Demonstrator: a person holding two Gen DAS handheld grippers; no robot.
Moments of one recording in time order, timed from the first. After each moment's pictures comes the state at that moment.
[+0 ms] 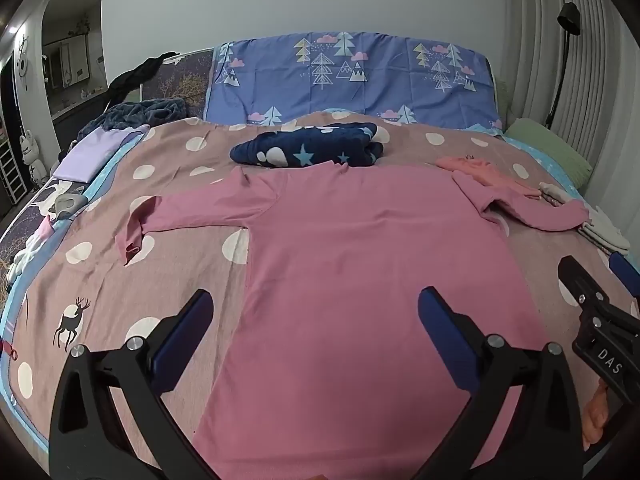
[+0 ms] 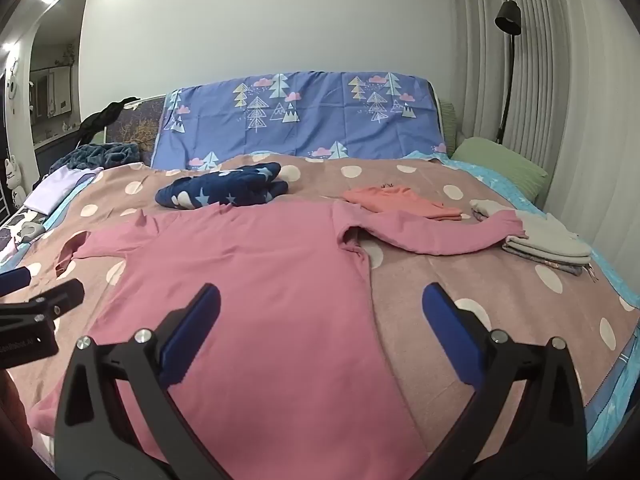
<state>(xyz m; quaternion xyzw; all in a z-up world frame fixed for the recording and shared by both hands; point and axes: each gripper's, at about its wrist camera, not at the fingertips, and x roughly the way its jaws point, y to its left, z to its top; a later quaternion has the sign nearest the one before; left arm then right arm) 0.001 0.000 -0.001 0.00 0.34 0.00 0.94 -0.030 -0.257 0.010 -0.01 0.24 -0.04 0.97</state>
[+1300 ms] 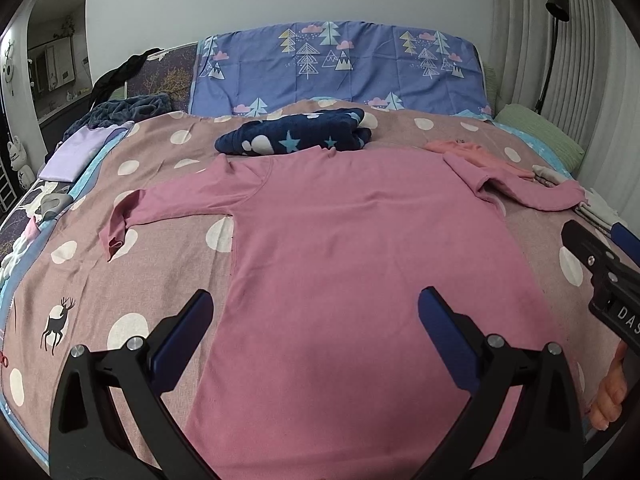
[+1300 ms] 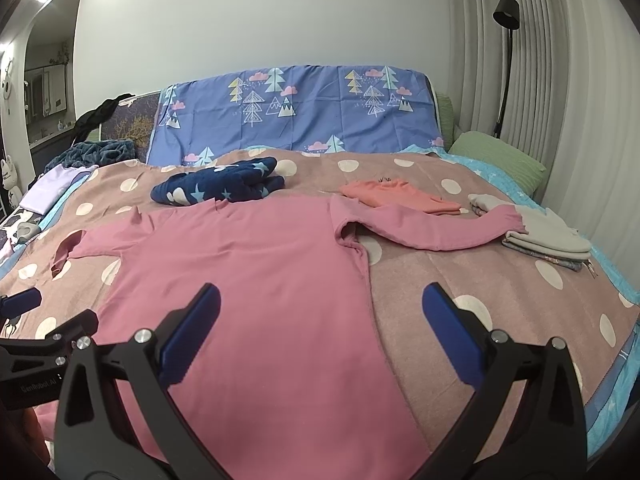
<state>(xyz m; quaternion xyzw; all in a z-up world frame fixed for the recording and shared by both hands) 0.007 -0.005 -0.026 0.01 0.35 -0.02 0.94 -0.021 -0.255 0.007 0.00 0.26 -0.05 0.97</state>
